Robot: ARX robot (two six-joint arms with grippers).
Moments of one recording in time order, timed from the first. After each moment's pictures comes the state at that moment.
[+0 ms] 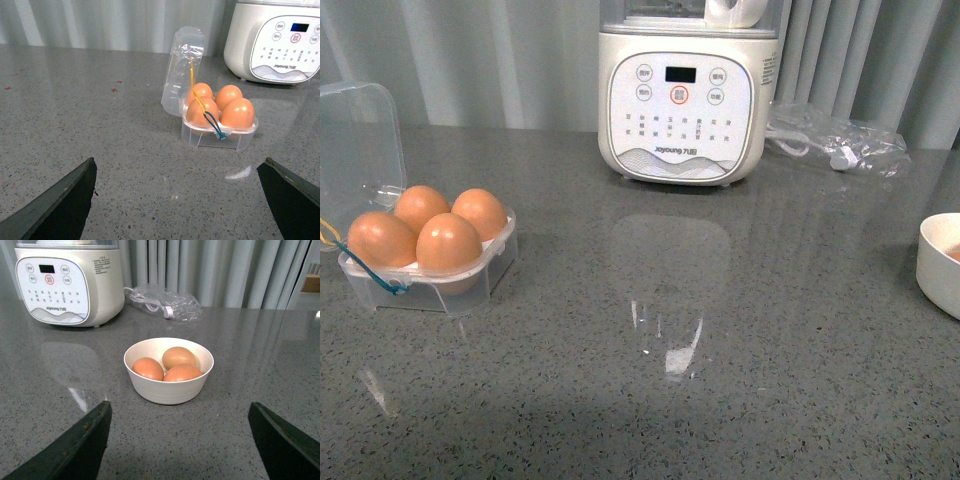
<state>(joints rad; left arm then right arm) 0.00 0.00 0.03 0.00 0.00 0.00 0.00 0.00 0.01 0.00 0.00 -0.01</state>
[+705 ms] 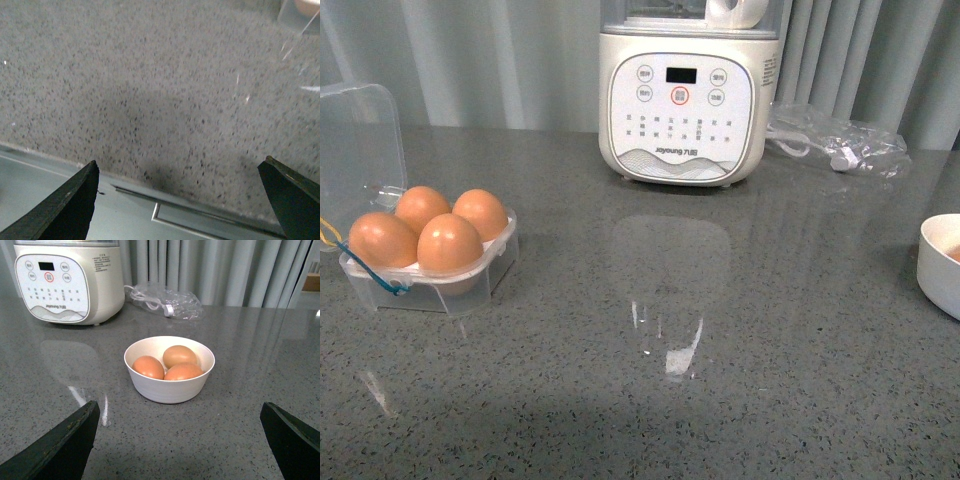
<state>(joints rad) -0.08 0.32 0.23 -0.39 -0.35 -0.08 0.00 0.00 0.01 0.00 0.00 -0.01</state>
